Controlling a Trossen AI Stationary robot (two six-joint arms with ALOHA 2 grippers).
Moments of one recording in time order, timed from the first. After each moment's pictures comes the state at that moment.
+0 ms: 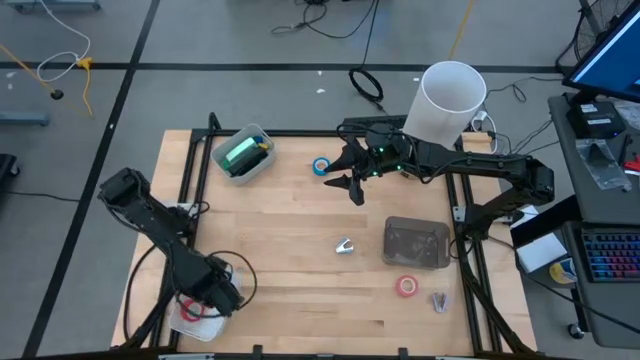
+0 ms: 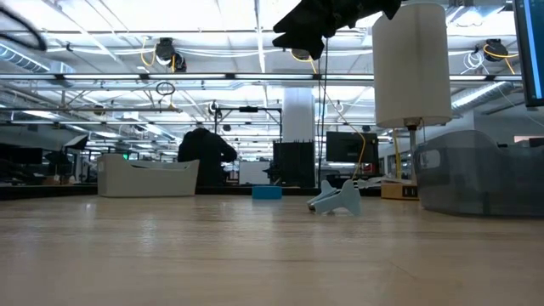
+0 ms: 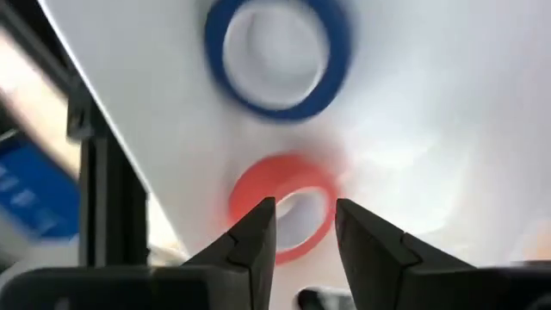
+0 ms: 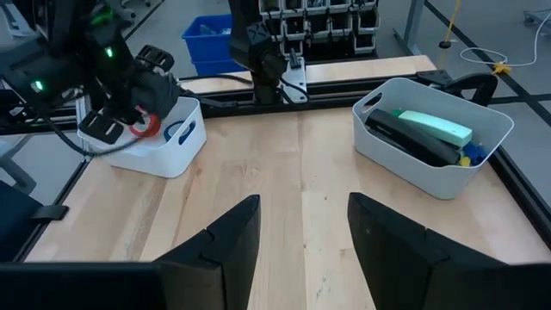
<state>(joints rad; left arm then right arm) -0.79 1.55 0.99 -1.10 0.47 -1.96 -0.26 1.46 1.23 -0.17 -0.31 0.00</state>
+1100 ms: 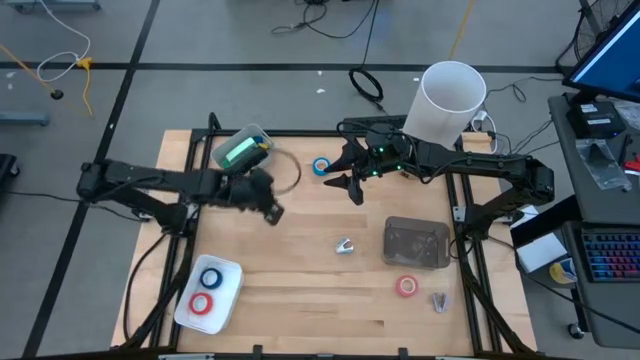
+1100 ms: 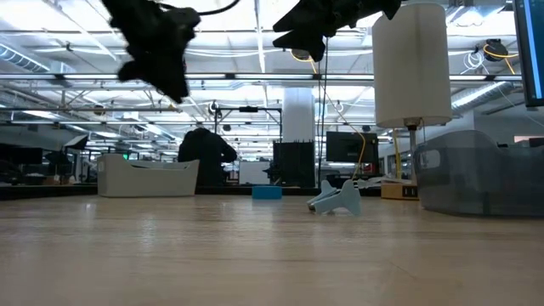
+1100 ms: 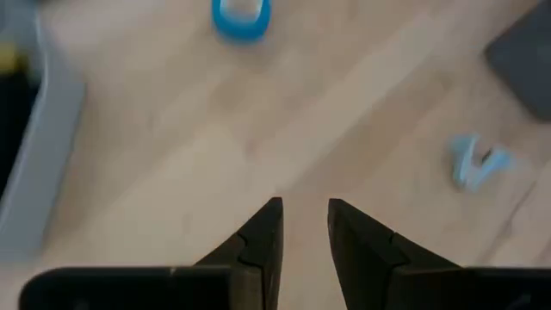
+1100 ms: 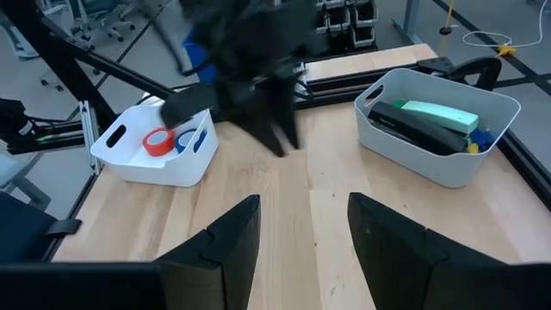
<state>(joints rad) 0.01 1.24 0.99 -0.72 -0.30 -0.77 -0.26 1.46 1.23 -0.17 -0.31 0.07</state>
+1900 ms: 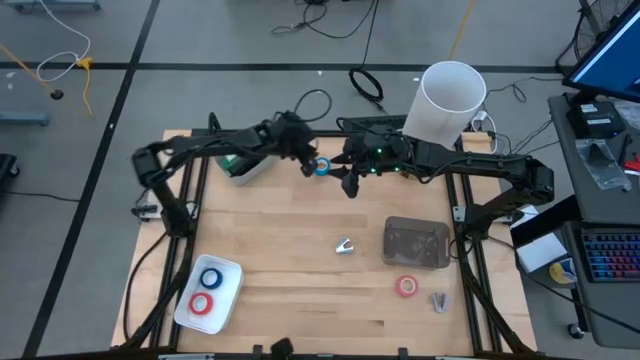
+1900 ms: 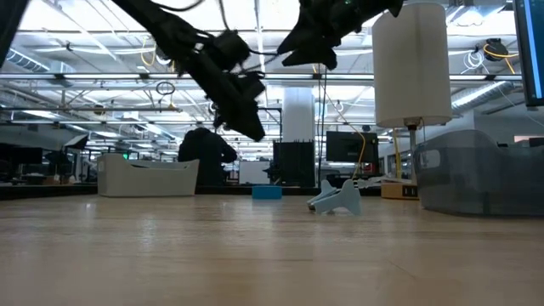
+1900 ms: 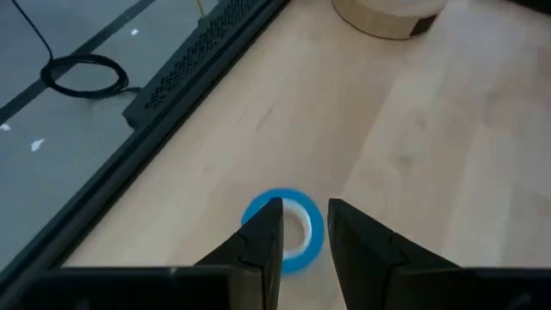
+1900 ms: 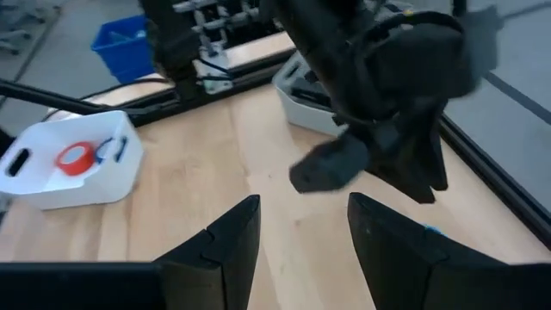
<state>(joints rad) 0.51 1.73 1.19 -0.18 0.08 -0.03 -0.26 1.46 1.23 -0.24 -0.08 0.18</state>
